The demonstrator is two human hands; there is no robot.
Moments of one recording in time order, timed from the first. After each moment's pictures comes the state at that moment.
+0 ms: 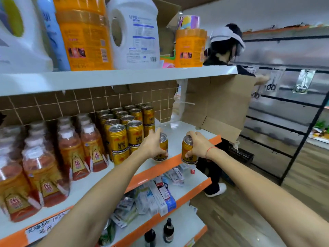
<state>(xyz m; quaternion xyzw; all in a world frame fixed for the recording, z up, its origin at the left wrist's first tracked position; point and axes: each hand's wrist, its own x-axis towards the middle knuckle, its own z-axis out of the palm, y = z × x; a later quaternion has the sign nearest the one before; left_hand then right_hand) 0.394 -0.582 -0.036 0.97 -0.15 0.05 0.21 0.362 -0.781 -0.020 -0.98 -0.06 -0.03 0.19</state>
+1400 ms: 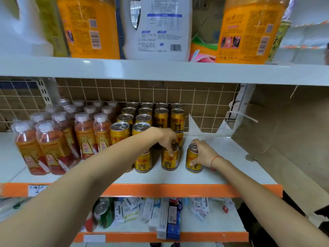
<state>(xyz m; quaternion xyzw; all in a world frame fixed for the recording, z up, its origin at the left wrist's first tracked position) 0.517 -0.604 -0.001 0.99 -0.03 -0.17 -0.02 0.574 -0.781 -0.072 -0.92 -0.31 0.08 0.20</state>
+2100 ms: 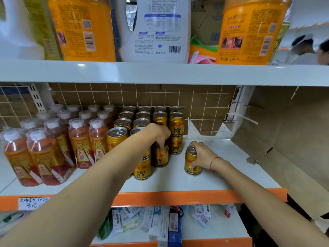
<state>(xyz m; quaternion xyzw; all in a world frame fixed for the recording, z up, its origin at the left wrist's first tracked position) 0.542 -0.578 0.007 0.98 -0.01 -0.18 -0.12 0.588 -0.770 -0.074 -0.92 -0.32 0.10 0.20</state>
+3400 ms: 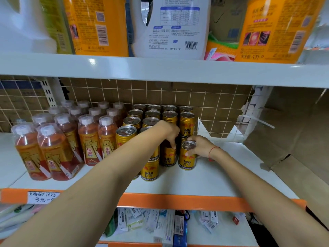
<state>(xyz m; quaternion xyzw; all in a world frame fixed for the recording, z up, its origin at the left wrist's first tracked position) 0.551 -0.575 0.011 0.98 0.01 -0.18 -0.11 0.602 -0.722 -0.053 -0.88 -0.32 0.16 0.31</state>
